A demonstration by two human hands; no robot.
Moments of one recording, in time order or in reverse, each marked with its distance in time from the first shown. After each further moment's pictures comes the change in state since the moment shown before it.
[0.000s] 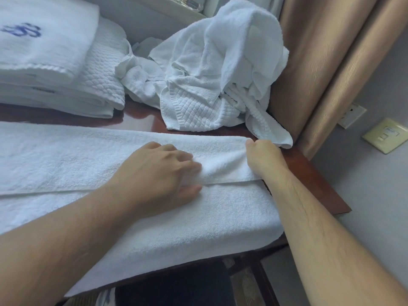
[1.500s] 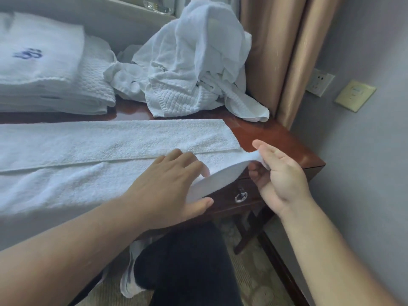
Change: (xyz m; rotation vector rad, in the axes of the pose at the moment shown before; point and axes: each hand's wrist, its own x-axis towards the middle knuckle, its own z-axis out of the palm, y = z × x) left_hand -0.059 0.088 -0.025 -0.138 -0.090 0.069; right_hand -0.166 0.074 -0.024 1.580 -0.100 0.033
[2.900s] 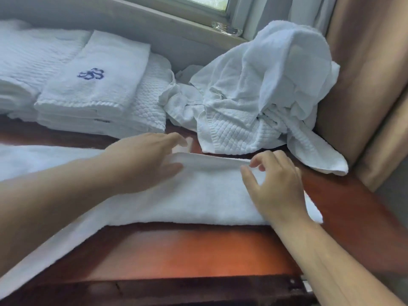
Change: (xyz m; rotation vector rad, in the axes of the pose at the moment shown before) left_hand 0.039 -0.172 -0.050 0.100 0.039 -0.359; right_hand 0.114 0.033 0.116 -1.255 -0.101 -0.848
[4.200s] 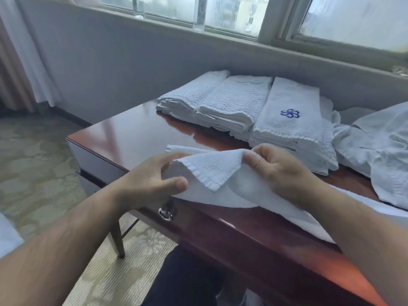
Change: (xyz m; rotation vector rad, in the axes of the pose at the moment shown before) left_hand -0.295 -0.147 -0.098 -0.901 0.264 -0.316; right_hand 0.029 -0.308 0.067 0.678 -0.772 -0.234
